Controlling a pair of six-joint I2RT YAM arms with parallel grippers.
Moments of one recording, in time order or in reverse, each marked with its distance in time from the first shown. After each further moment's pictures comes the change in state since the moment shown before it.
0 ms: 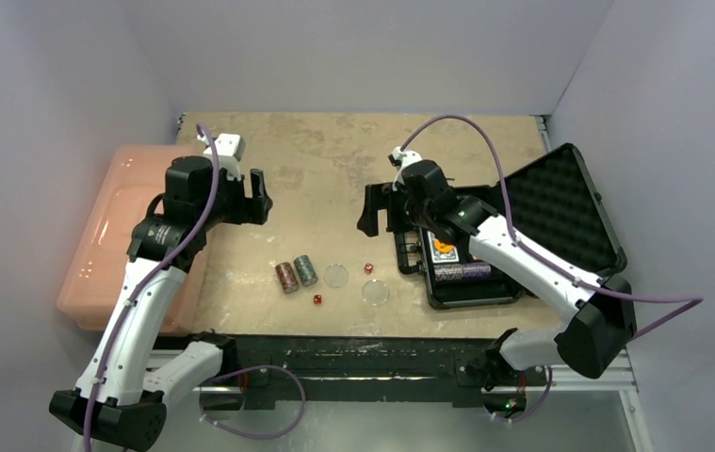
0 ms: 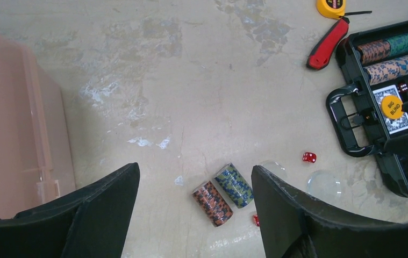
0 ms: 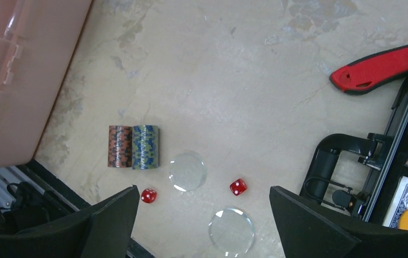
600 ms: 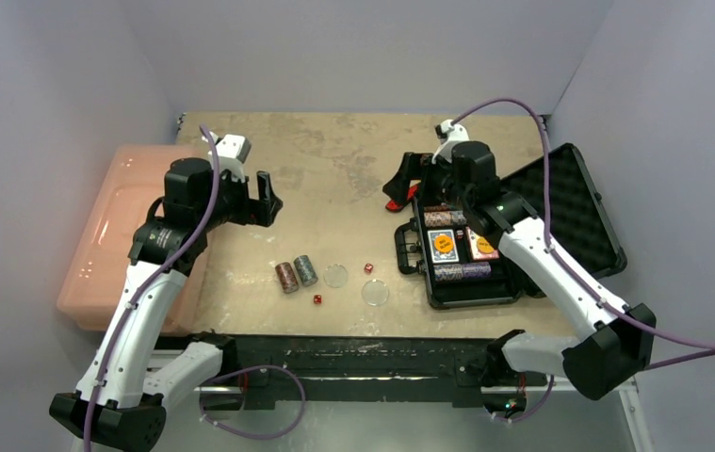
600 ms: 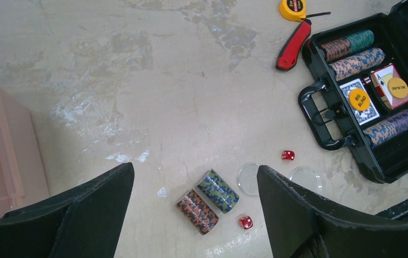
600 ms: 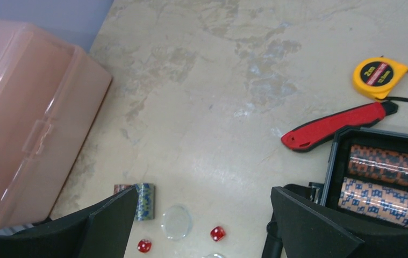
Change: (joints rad) left arm 0.000 -0.014 -0.031 0.069 0.129 0.015; right arm -0.231 -0.116 -0.020 0.123 -0.096 -0.037
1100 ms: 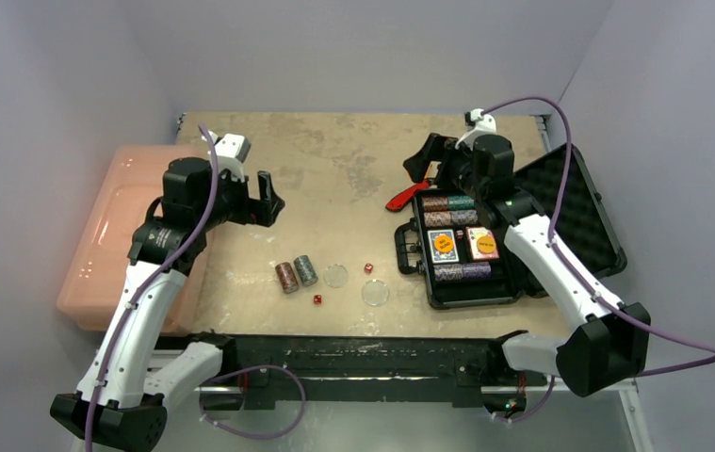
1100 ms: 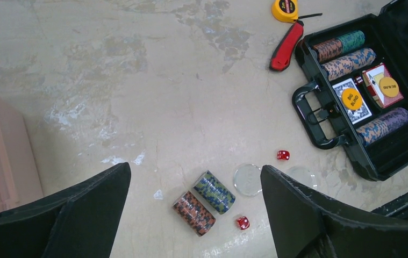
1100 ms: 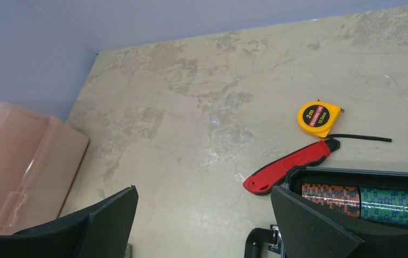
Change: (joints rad) left arm 0.017 0.000 0.000 0.007 0.021 0.002; right arm -0.124 0.018 -0.054 0.190 0.042 0.027
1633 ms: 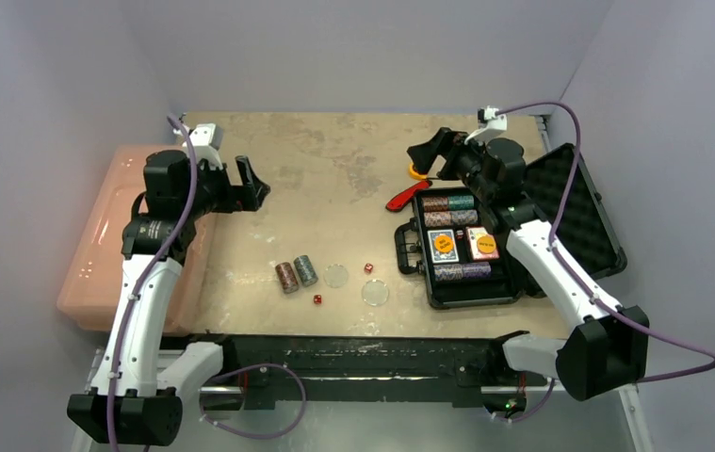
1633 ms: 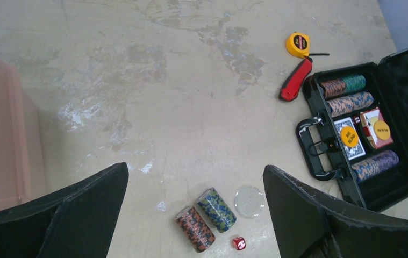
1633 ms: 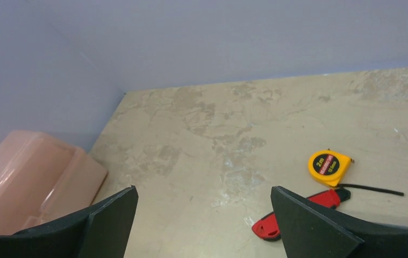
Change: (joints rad) left arm 0.195 0.038 0.000 0.058 0.096 -0.079; right arm -0.050 -0.034 -0.097 0.274 -0.070 0.011
